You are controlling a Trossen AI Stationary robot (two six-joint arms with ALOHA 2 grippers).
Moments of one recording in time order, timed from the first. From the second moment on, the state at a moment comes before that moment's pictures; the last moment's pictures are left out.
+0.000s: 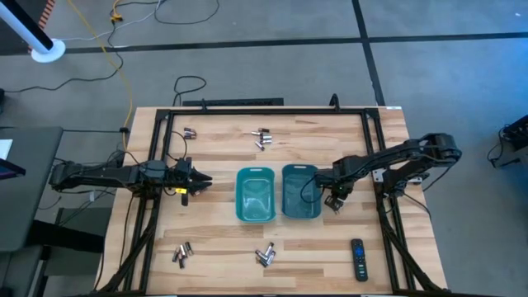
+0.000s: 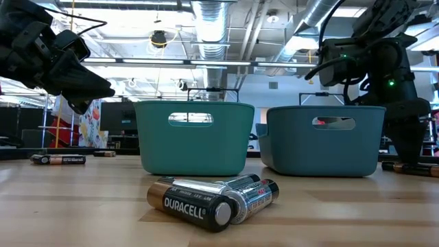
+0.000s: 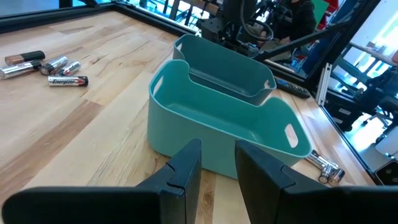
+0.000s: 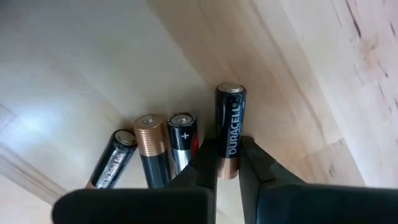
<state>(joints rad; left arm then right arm) -0.01 0.25 0.02 0.01 -0.06 -0.36 0.00 1.47 0.66 -0.85 -0.05 0.63</state>
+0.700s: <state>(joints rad) -0.01 0.25 0.02 0.01 -0.06 -0.36 0.06 1.13 0.69 -1.17 0.03 0.94</state>
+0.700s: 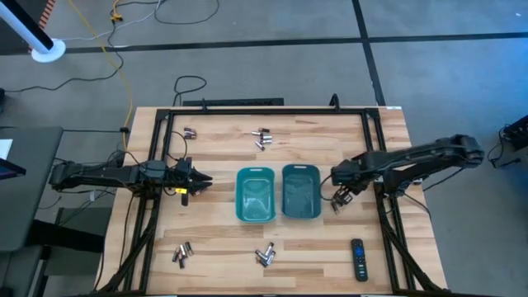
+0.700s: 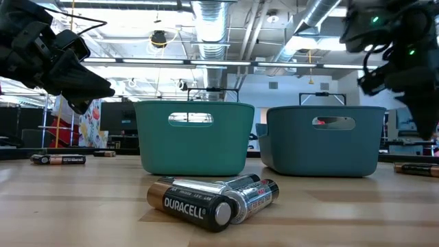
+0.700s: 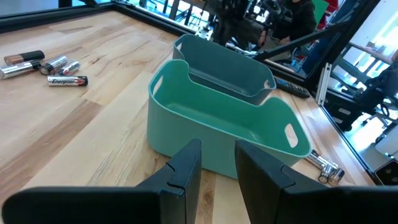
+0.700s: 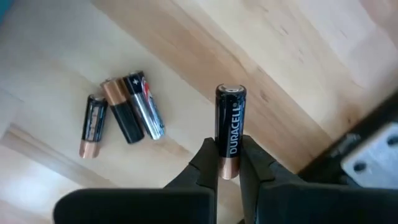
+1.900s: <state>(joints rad) -0.01 0.25 0.02 0.01 -0.06 -0.36 0.10 1.55 1.30 -1.07 0.17 0.63</state>
